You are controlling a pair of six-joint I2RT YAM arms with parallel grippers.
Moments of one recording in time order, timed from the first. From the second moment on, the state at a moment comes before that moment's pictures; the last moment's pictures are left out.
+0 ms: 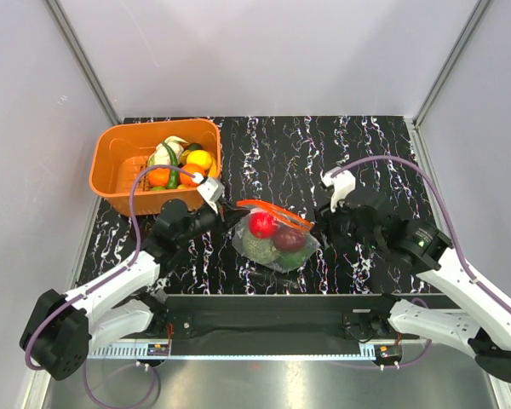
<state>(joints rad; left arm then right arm) -0.58 1.01 0.48 0.46 0.41 -0.21 0.85 0.90 1.14 -0.88 0.14 0.24</state>
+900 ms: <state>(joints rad) -0.58 0.99 0.47 0.50 0.66 -0.25 0.85 1.12 1.11 -0.61 0.00 0.03</state>
